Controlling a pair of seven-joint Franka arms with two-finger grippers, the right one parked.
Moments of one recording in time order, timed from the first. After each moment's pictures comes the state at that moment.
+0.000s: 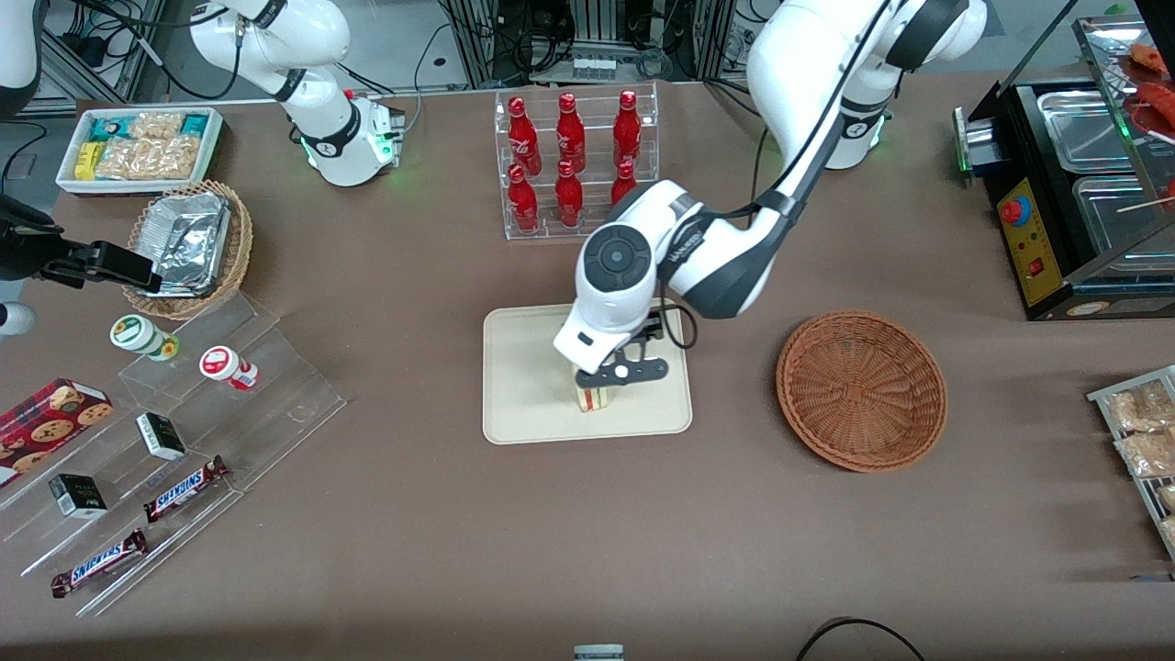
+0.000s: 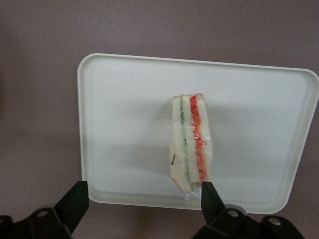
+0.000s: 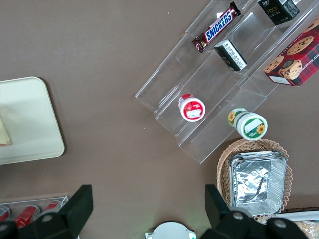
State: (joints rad) arm -0.61 0.65 -0.12 -1.29 0.00 1.84 -0.84
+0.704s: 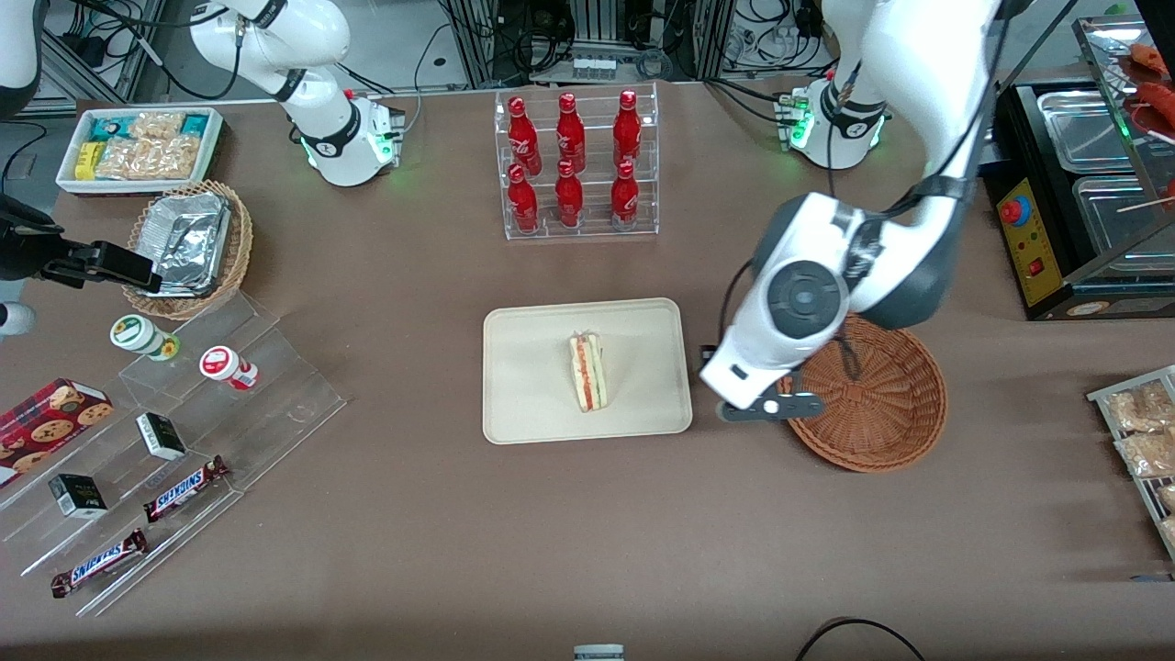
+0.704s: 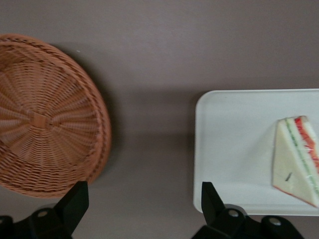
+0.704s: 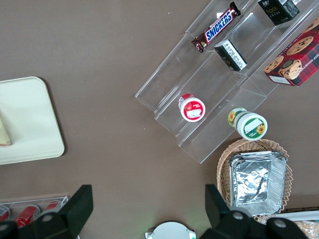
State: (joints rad) arm -0.36 0.44 -0.10 -1.53 0.03 1.81 -0.47
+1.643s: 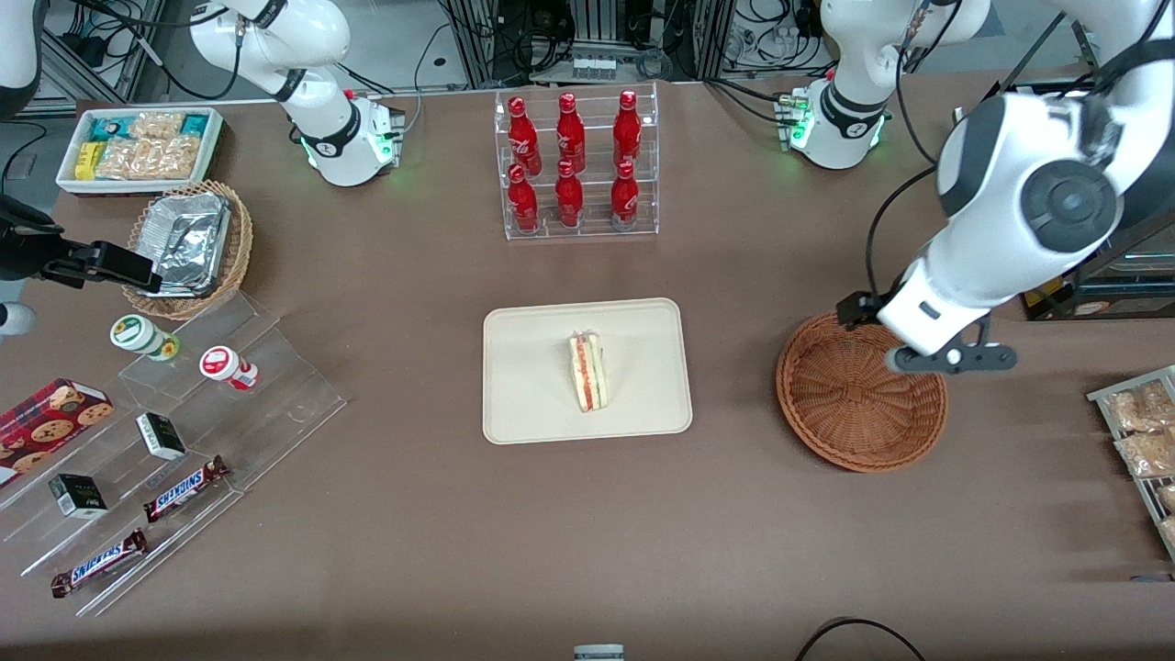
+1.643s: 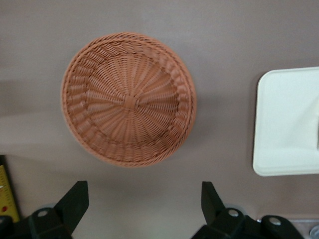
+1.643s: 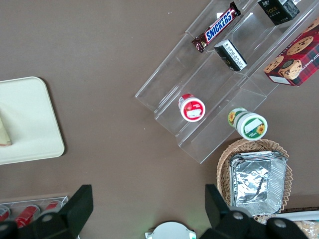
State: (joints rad) arm -0.11 0.11 -0.12 -1.71 0.03 1.69 -0.21
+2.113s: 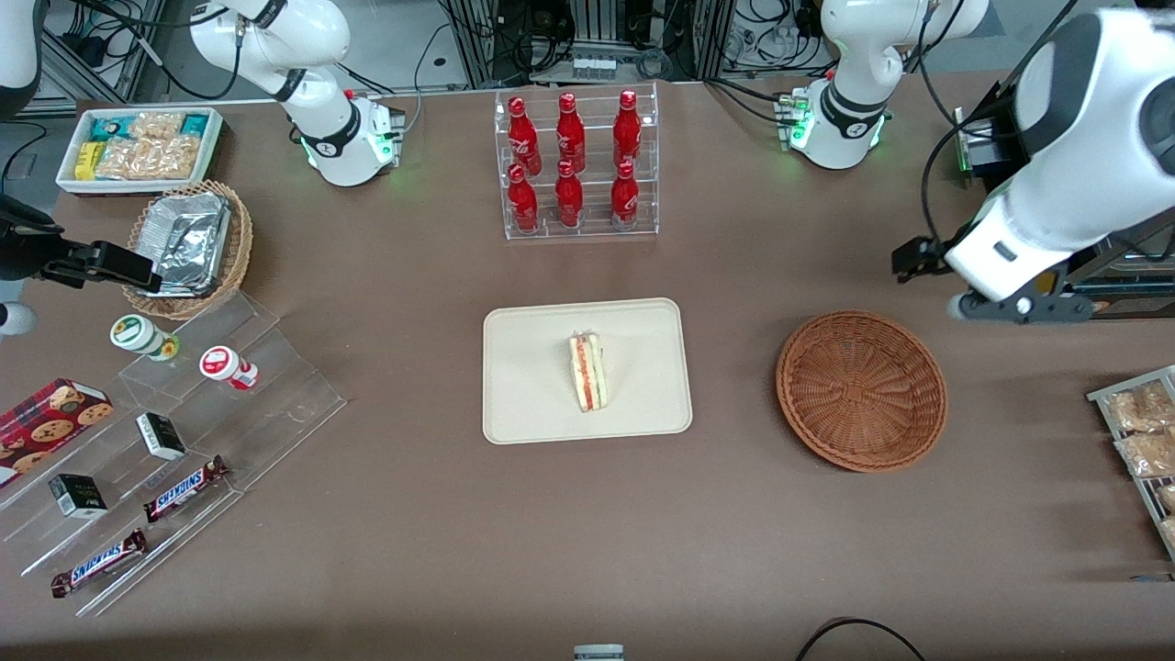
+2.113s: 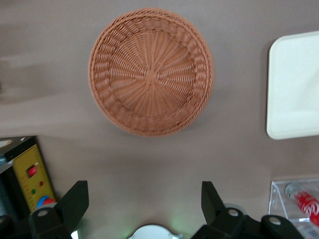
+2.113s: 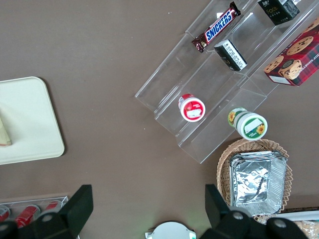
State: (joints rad) arm 0.00 0.00 -0.16 -1.70 0.03 1.52 -0.07
